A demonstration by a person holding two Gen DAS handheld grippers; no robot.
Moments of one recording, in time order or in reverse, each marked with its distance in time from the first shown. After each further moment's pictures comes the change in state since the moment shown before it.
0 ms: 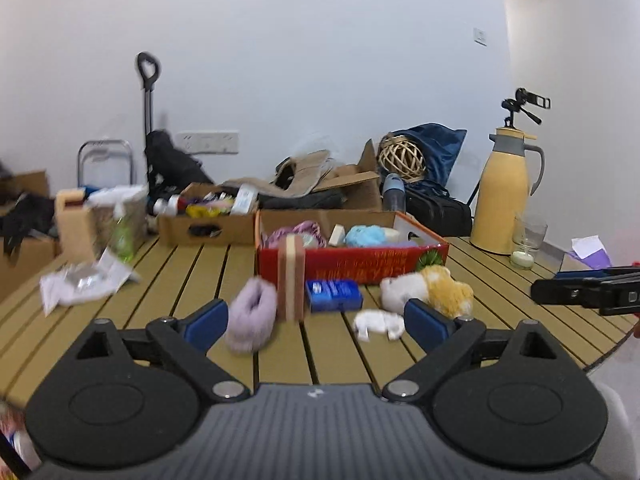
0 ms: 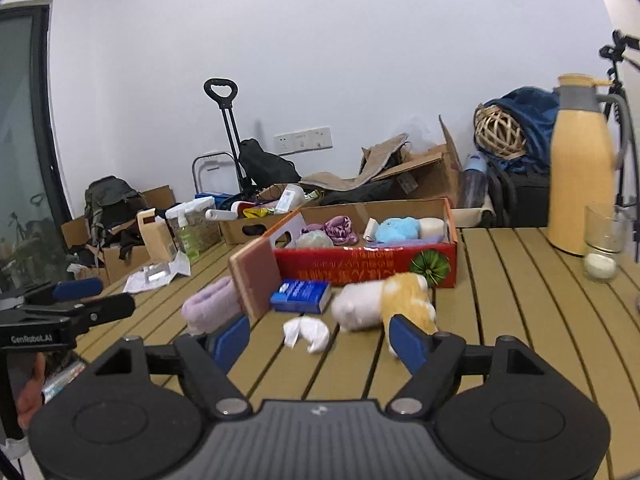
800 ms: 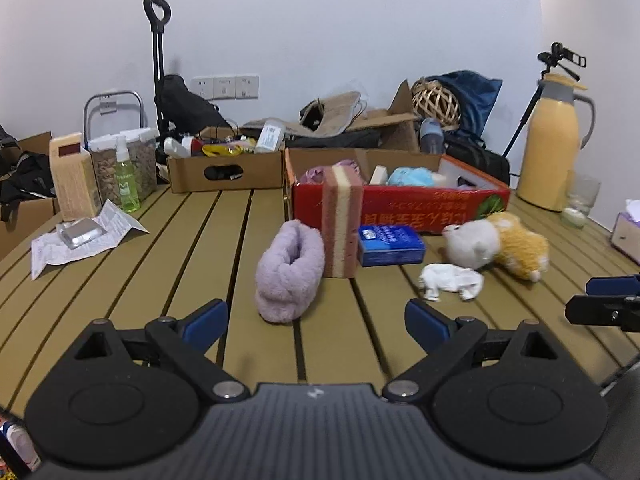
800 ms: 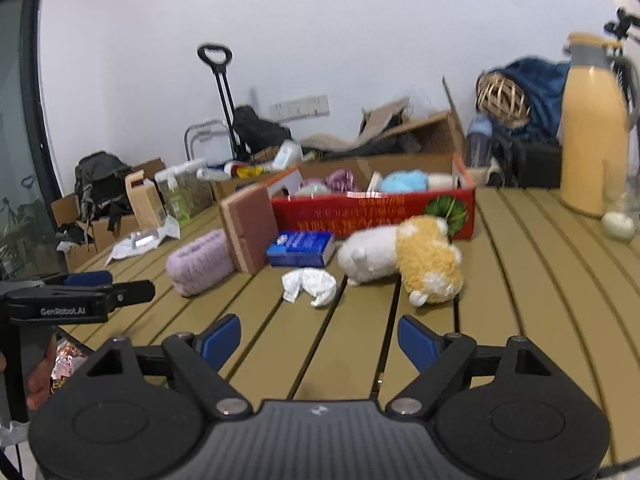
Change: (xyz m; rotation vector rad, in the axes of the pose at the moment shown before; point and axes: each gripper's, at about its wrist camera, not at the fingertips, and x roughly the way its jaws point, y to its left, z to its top) left arm 0.103 0.046 -0.023 0.004 0.153 0.060; right arm 0.067 0.007 -0.037 0.017 0.099 -0.007
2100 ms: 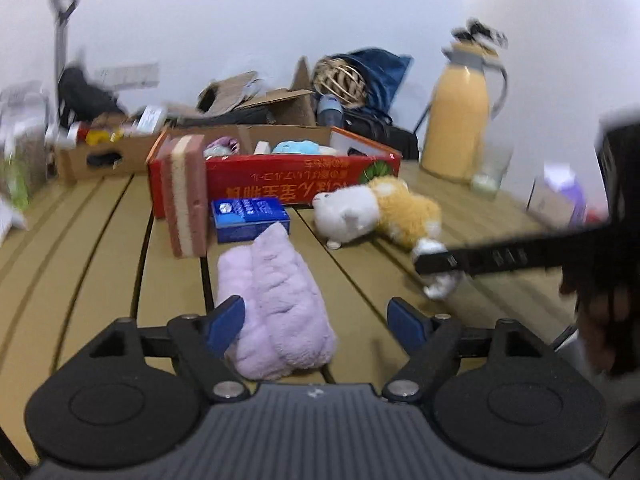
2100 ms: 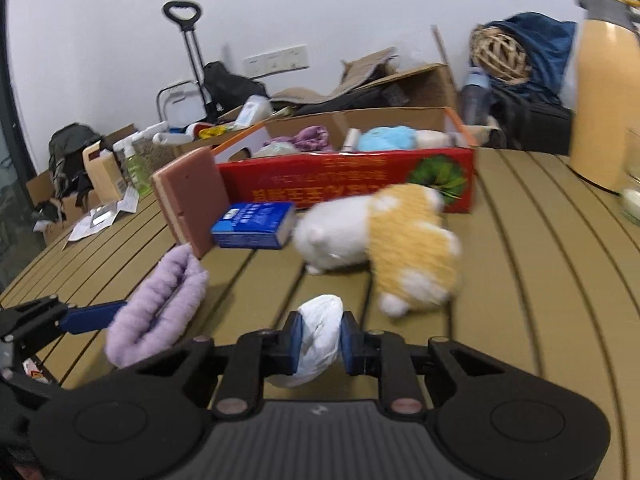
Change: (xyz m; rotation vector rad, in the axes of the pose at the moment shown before) left arm 0.015 -0.065 -0.018 0.024 0.033 -0.268; right arm 0.064 -0.034 0.013 0.029 0.116 -0.048
